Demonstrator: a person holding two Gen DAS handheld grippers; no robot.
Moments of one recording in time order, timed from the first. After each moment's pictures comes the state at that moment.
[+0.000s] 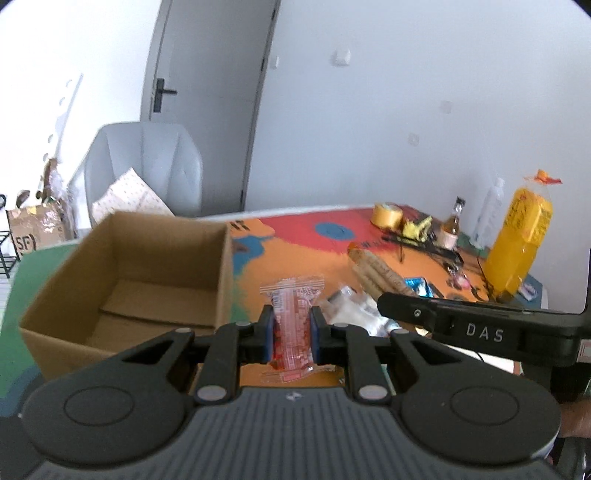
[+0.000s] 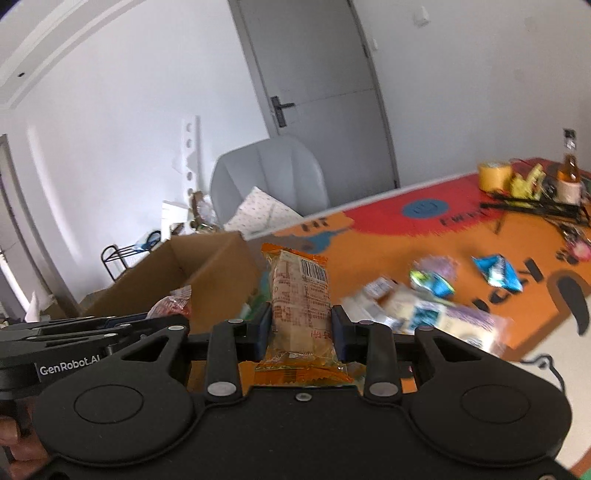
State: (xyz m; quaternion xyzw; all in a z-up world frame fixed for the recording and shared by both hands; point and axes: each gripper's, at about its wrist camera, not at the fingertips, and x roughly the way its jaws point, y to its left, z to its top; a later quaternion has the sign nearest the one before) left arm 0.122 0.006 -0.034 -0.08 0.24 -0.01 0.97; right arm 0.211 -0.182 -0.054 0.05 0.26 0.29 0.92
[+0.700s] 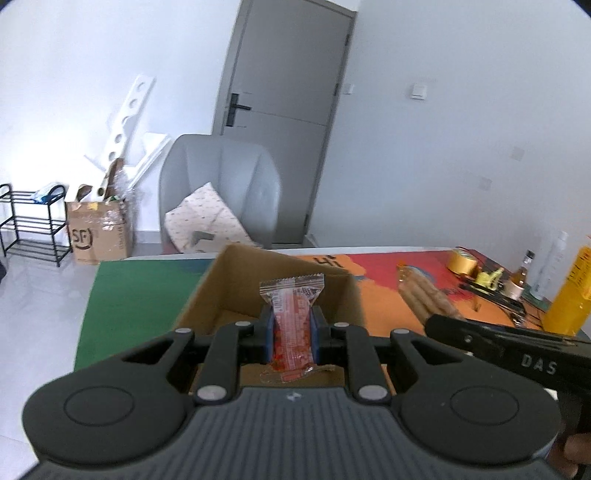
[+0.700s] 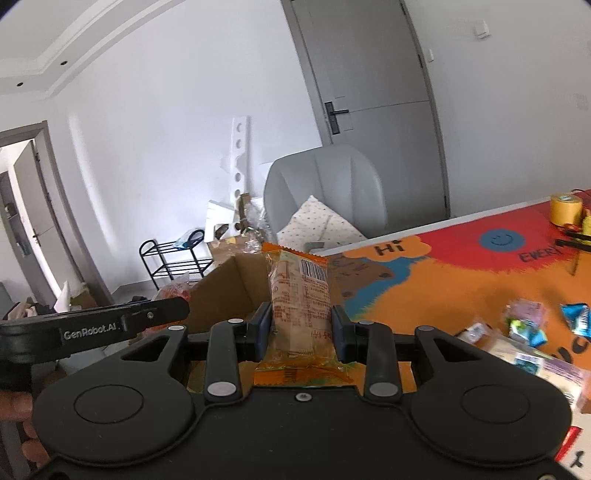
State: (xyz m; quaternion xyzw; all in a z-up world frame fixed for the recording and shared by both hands) left arm 0.120 0.096 -0.020 -0.12 0.22 0.09 0.96; right arm 0.223 -0.108 -0.041 0.03 0.24 0.36 0.90
